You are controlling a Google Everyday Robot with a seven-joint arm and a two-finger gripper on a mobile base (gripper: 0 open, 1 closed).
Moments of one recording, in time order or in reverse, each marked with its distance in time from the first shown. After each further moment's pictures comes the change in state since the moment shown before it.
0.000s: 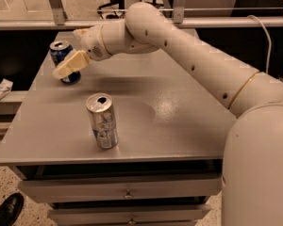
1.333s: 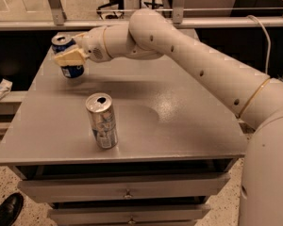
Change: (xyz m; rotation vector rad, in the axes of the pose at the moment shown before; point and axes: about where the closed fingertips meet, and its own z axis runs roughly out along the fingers) arm -0.010 0.006 -0.008 0.054 -0.067 0.056
